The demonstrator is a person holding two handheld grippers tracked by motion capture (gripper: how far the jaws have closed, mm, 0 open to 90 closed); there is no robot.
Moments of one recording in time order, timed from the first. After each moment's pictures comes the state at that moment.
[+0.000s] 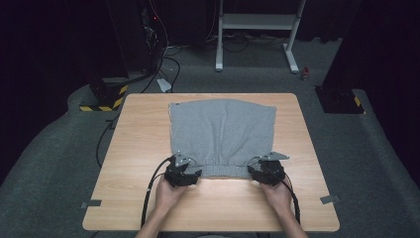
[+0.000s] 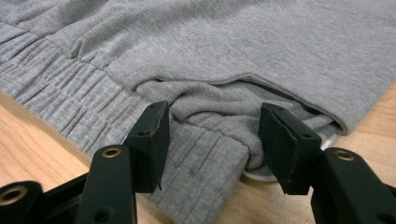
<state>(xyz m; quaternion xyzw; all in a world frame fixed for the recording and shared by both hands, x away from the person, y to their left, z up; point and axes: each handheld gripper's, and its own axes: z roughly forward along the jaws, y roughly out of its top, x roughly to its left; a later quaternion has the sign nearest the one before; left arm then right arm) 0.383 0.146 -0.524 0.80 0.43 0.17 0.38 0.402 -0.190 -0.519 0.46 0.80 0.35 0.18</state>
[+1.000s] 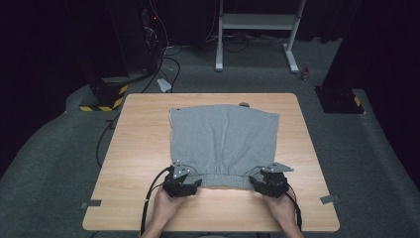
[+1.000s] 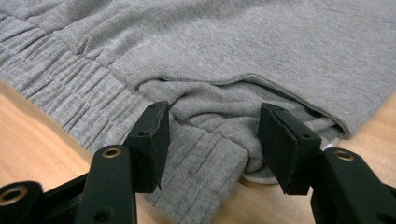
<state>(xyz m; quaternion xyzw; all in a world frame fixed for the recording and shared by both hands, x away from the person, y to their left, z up) 0.350 0.146 -0.526 0.81 0.41 0.17 0.39 0.364 -0.195 -0.519 0.45 0.80 0.35 0.17</state>
